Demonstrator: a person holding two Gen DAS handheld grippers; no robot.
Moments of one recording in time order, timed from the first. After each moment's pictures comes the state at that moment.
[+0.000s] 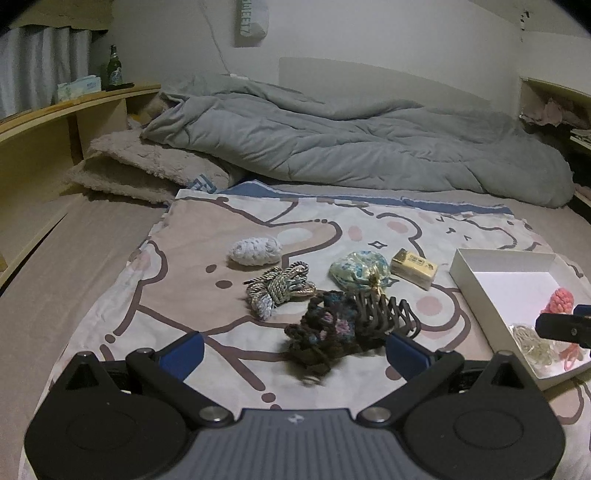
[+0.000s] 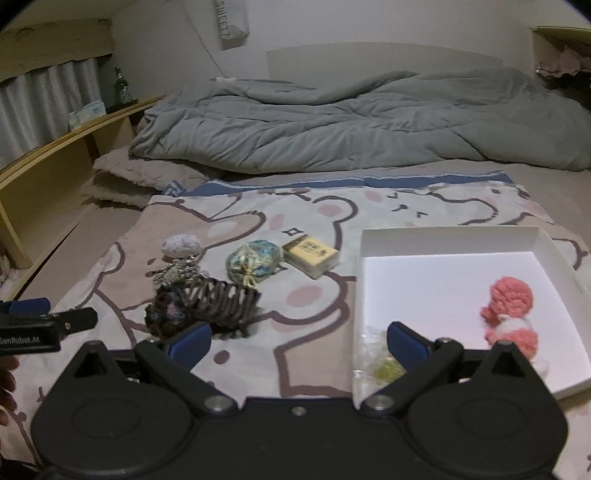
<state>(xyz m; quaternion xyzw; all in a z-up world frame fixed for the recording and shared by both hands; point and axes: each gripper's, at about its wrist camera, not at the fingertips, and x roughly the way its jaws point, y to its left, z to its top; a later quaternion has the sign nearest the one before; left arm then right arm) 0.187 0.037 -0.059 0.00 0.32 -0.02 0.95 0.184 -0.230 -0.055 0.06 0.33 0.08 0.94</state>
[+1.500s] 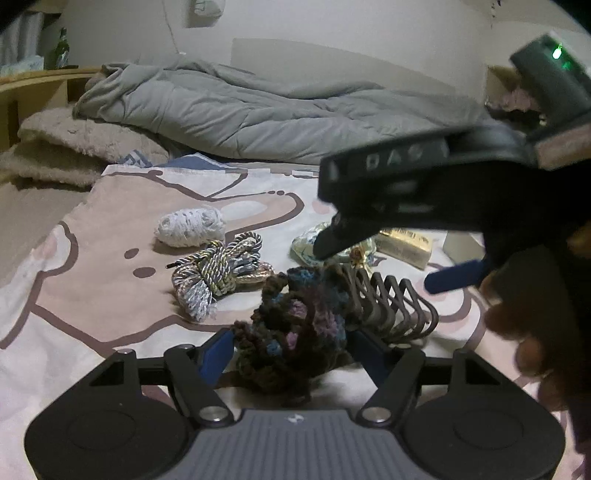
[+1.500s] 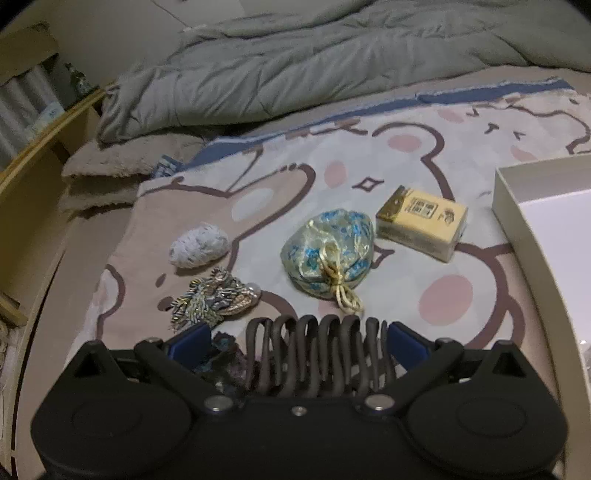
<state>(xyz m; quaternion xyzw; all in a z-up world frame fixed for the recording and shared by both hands) 0.266 0.026 -0.156 0.00 0.32 -0.11 0.94 0.344 -0.123 -0.126 0.17 0.43 0.07 0.88</state>
